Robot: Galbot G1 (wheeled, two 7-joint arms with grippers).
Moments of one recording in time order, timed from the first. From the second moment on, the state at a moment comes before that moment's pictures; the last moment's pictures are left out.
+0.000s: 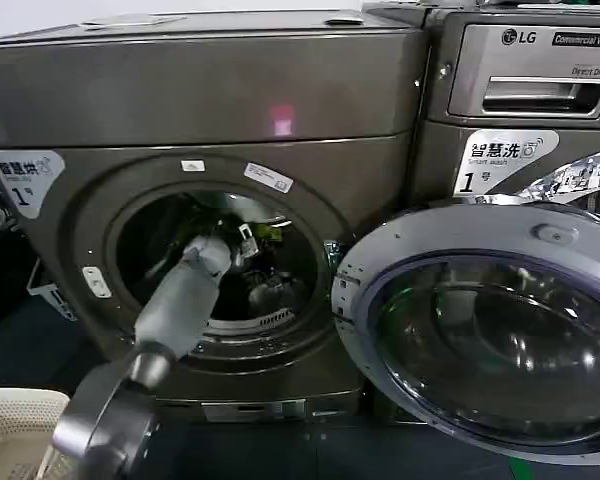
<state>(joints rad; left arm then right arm) 0.02 -1.38 -0.12 -0.58 0.61 -0.09 0.89 -1.77 0.95 2.52 1.95 0.98 -0.14 0.00</state>
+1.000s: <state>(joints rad) 0.01 -1.46 0.01 -0.45 0.96 -0.08 0.93 -1.74 0.96 2.49 1.95 0.94 -0.12 -0.01</state>
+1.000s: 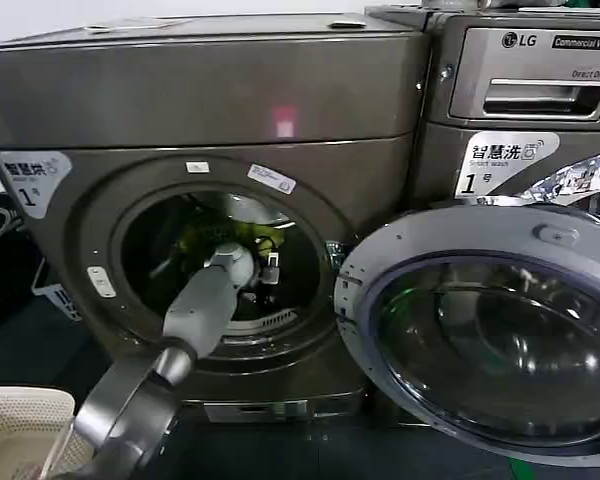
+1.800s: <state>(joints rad) 0.05 -1.44 -0.05 -0.51 0.89 -0.06 0.90 -1.74 0.97 2.49 1.96 0.94 -0.12 0.00</state>
